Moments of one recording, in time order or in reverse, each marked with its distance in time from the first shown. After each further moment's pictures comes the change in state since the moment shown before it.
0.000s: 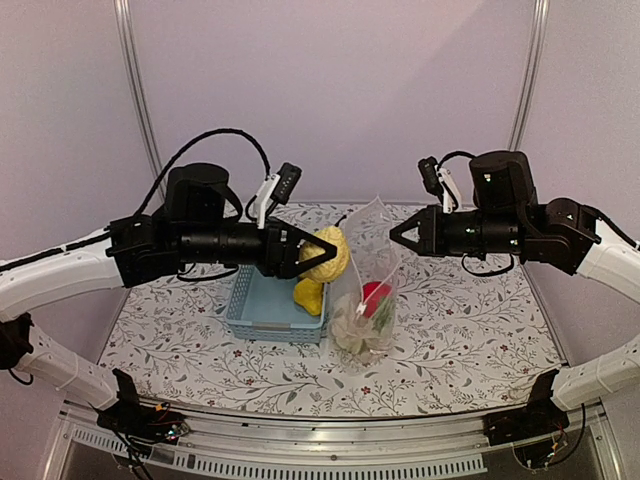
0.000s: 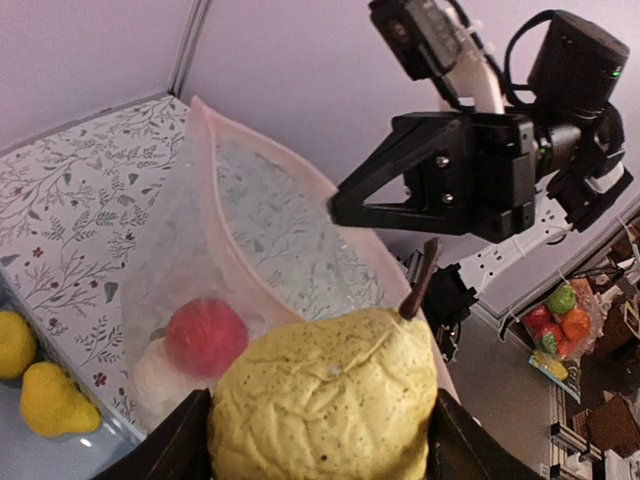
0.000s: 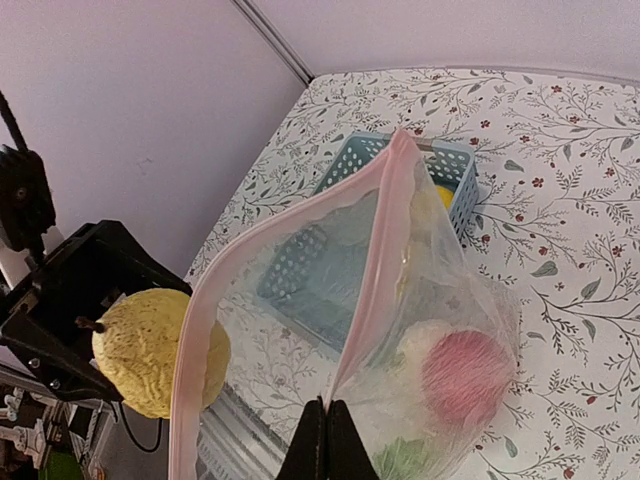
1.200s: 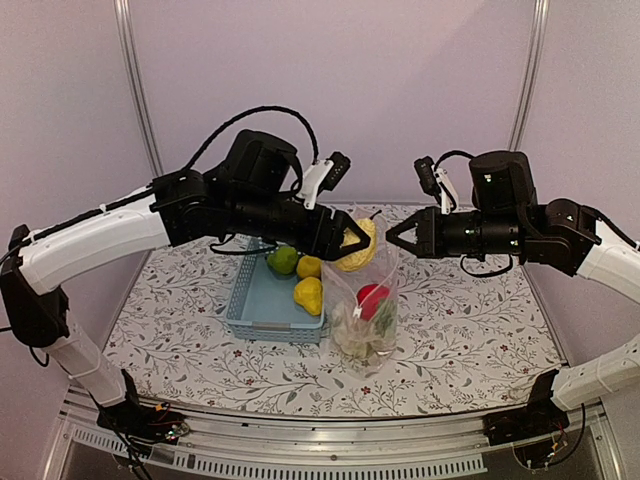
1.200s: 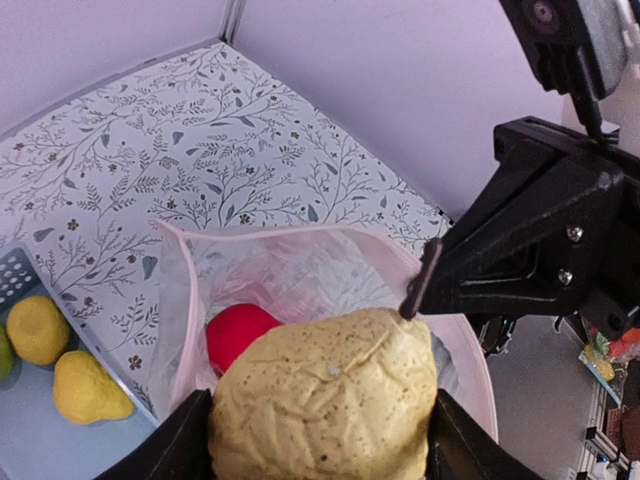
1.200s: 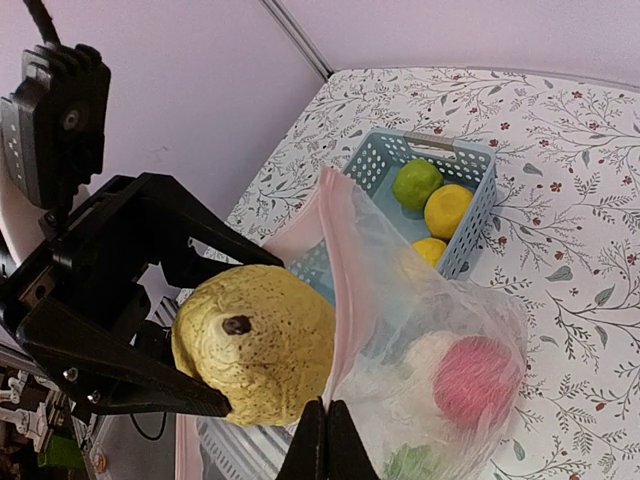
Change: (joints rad) left arm -0.057 0.298 0.440 -0.321 -0.102 0.049; right arm 0.016 0.000 0.000 0.014 -0.029 -0.020
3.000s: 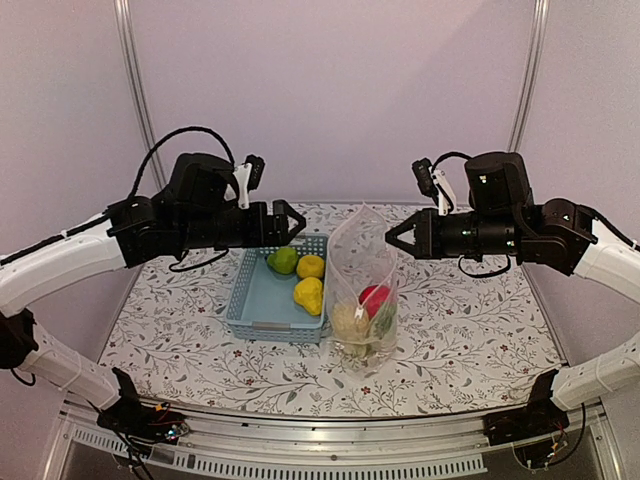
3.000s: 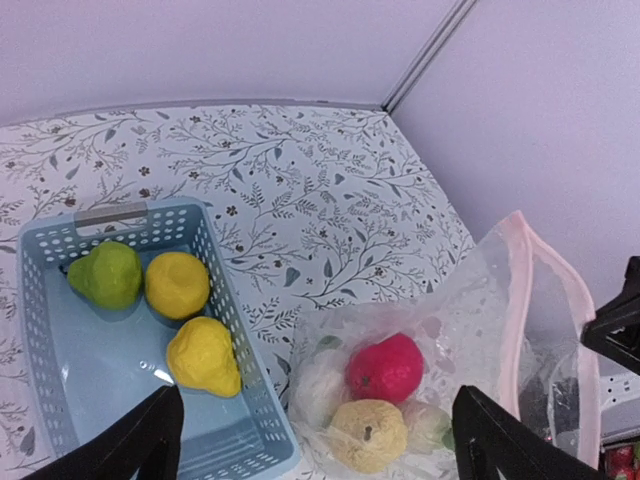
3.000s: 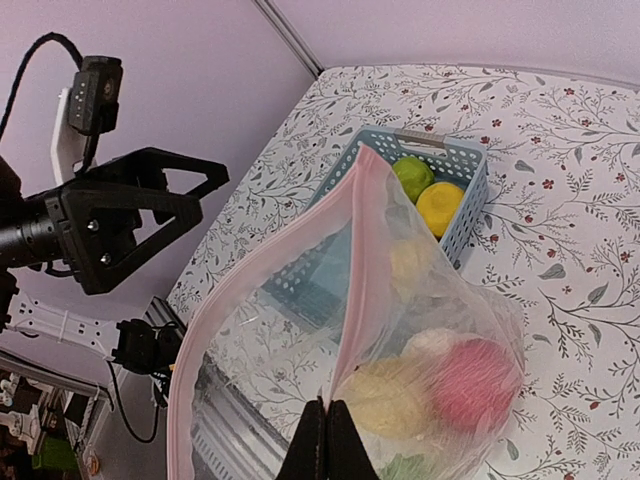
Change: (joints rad) left arm 0.138 -0.278 -0.334 0.115 -0.264 -0.193; right arm 0.000 0.014 0.002 -0.007 0.023 -0.005
